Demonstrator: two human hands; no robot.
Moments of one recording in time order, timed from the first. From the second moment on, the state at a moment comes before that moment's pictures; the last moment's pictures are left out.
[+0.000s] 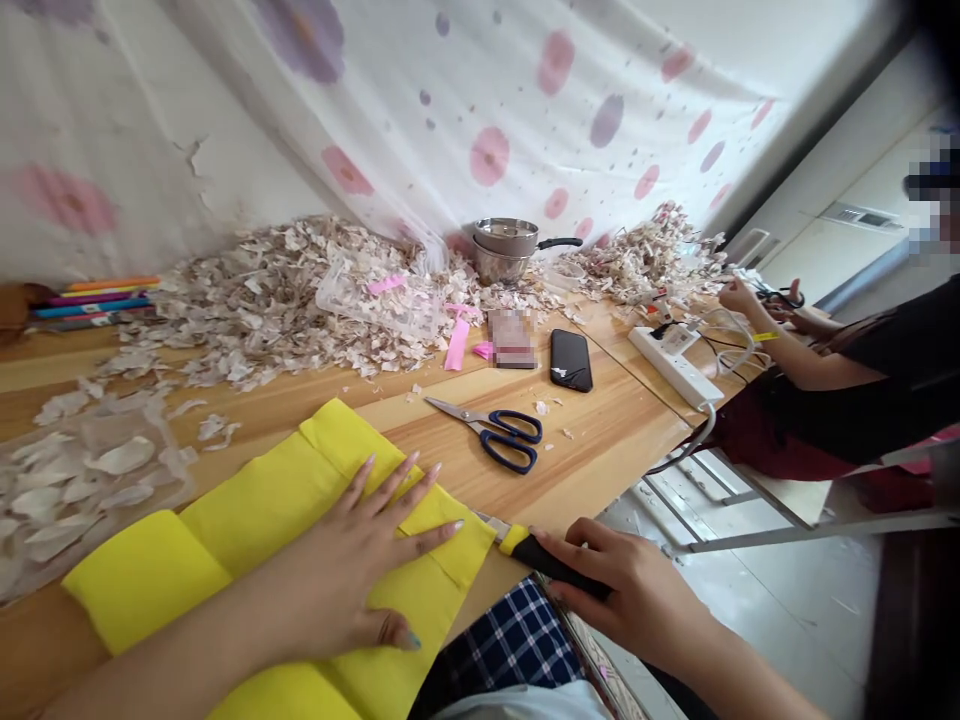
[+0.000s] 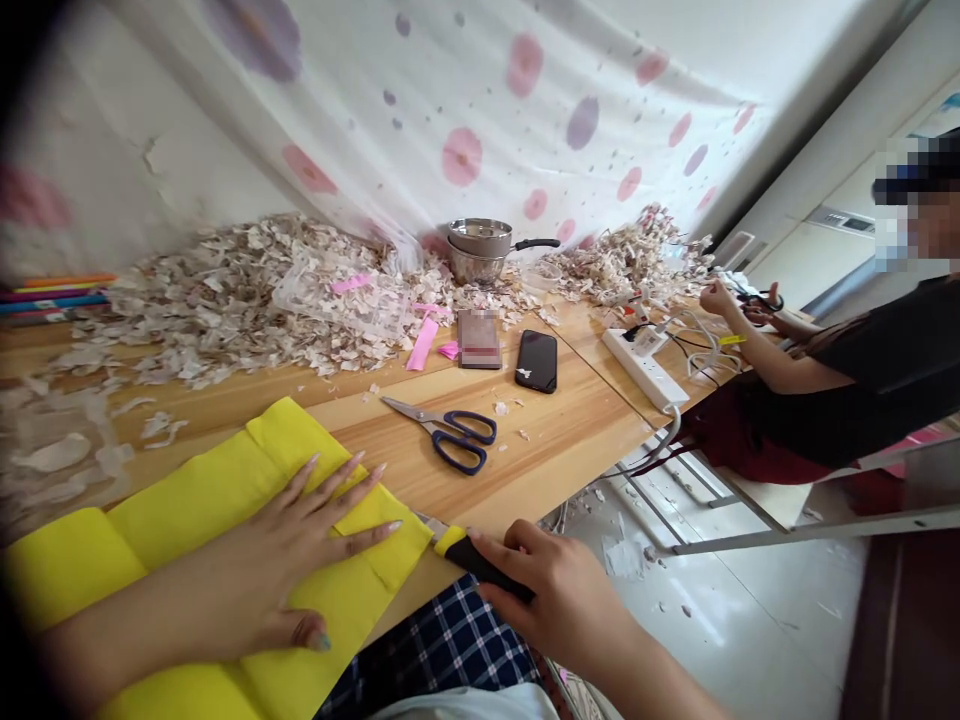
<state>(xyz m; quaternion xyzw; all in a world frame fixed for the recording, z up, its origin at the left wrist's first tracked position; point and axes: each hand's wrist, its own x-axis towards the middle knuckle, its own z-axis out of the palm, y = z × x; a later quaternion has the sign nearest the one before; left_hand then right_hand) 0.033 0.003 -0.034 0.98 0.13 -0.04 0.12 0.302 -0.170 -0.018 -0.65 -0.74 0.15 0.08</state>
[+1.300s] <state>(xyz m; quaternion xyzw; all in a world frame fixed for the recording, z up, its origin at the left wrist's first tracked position) 0.031 0.003 -0.034 0.97 0.12 -0.06 0.18 0.319 -0.142 -0.030 -0.60 -0.79 0.07 0.11</state>
